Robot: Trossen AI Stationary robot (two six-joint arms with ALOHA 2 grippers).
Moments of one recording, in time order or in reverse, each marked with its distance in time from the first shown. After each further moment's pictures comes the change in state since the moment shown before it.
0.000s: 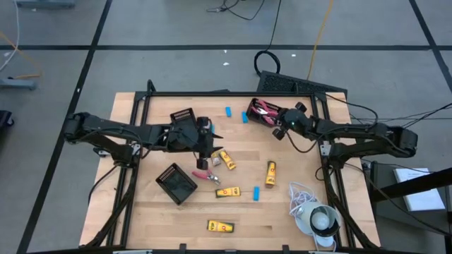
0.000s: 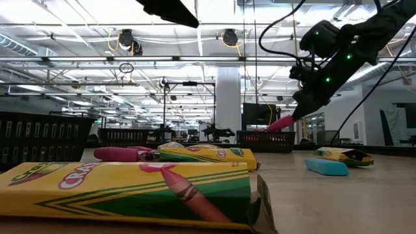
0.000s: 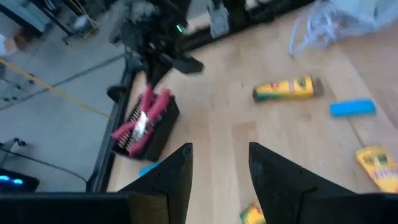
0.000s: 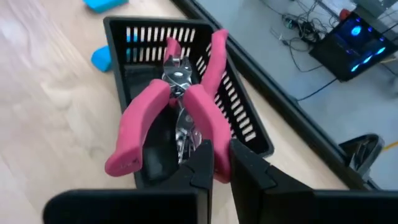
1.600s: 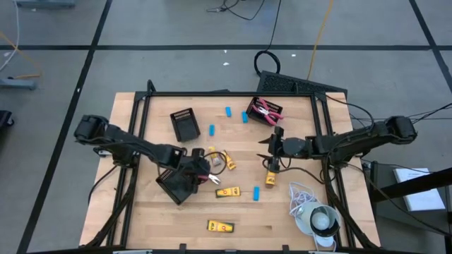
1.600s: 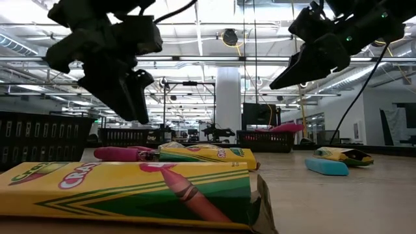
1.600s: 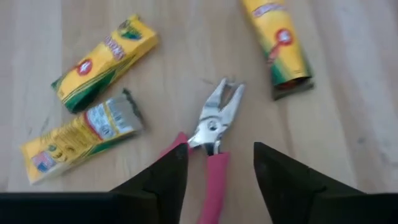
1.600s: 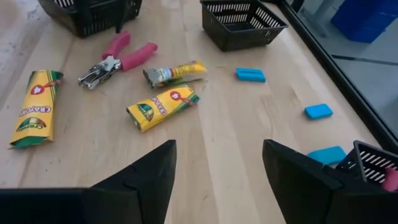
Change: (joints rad) left arm -0.116 0.174 -0.260 -0.060 0.239 -0.369; right arm 0.548 0.005 0.058 0.126 -0.123 -0.006
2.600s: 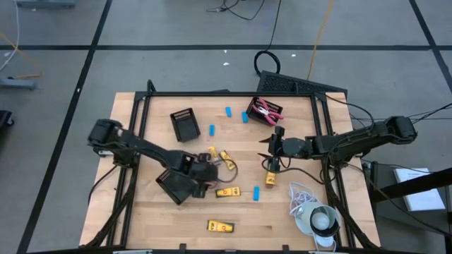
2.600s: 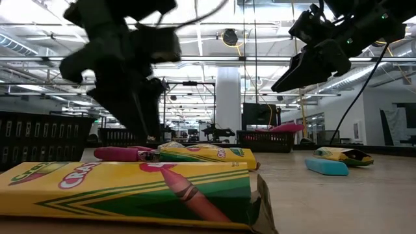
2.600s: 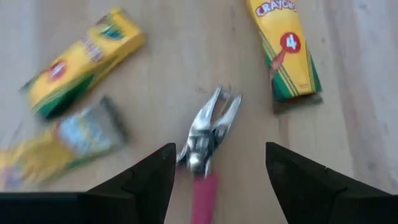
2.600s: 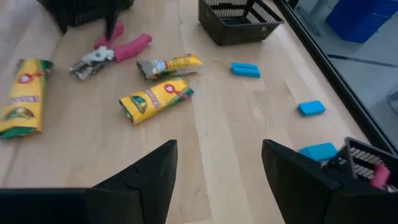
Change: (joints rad) left arm -0.034 0.179 0.152 -0.089 -0.009 -0.030; right arm 0.000 0.000 0.000 -0.027 0.027 -0.024
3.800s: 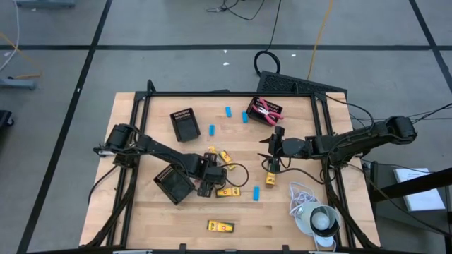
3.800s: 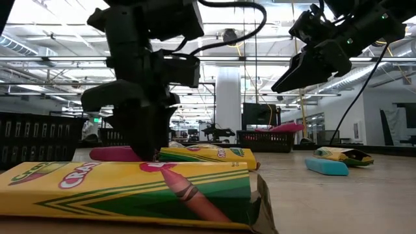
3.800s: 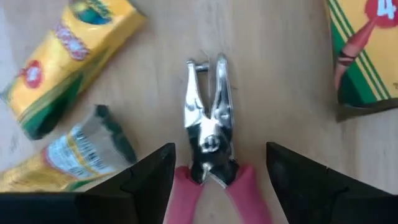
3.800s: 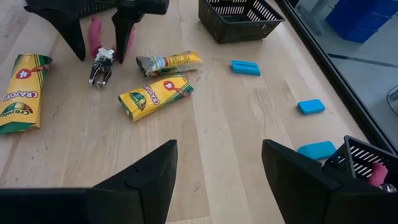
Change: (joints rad) left arm 0.024 0.192 0.181 -0.166 -0.072 0.042; right arm 0.000 0.000 0.000 -0.001 -0.005 -0.006
